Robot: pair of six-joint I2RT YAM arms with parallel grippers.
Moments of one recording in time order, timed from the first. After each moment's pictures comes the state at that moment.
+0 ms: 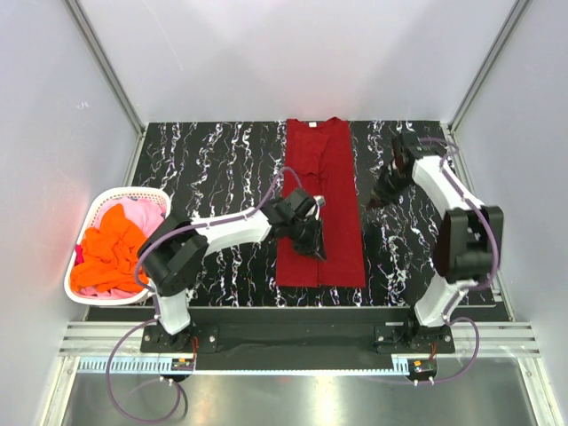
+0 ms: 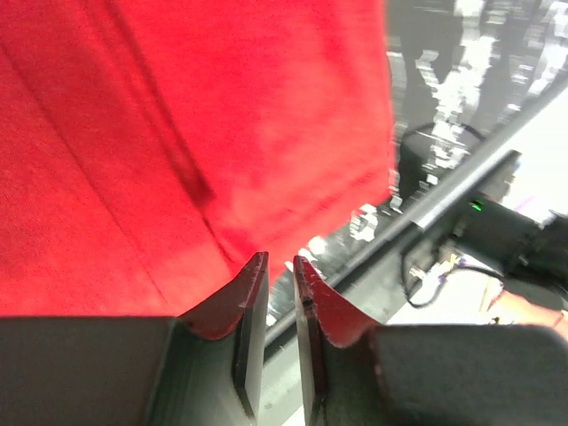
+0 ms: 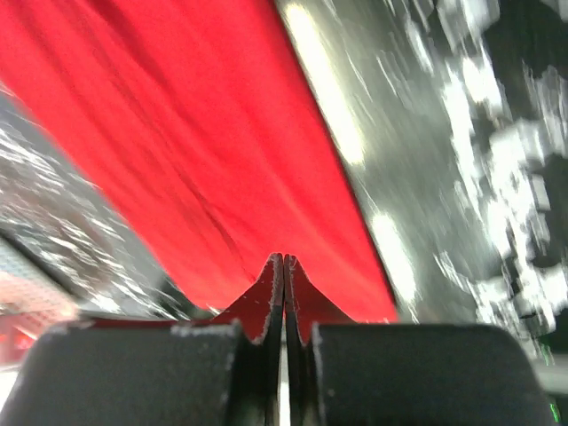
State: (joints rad) left arm -0.86 1.83 1.20 -0.33 0.39 -0.75; right arm 0.09 1.80 1.47 -0.93 -0.27 0.58
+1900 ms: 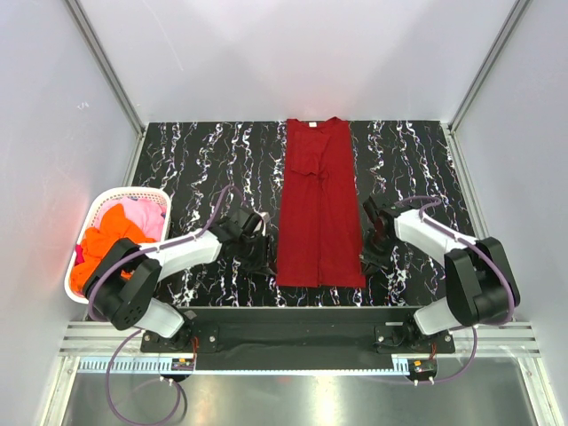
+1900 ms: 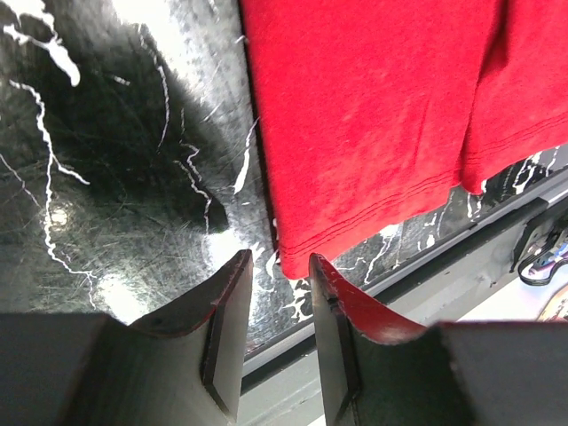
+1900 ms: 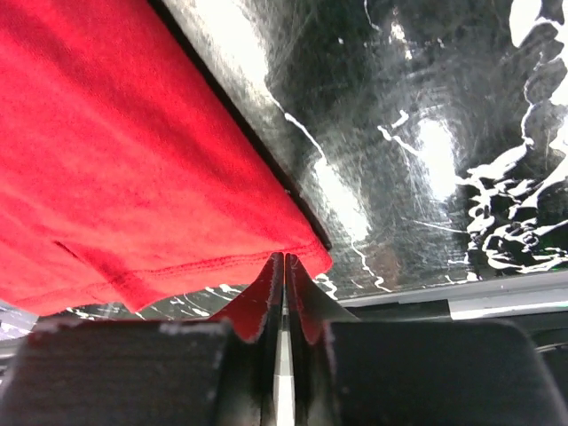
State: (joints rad) left arm -0.66 1.46 0.72 -0.35 0.33 -0.67; right arm 0.35 1.49 0.83 -0.85 -0.09 0.83
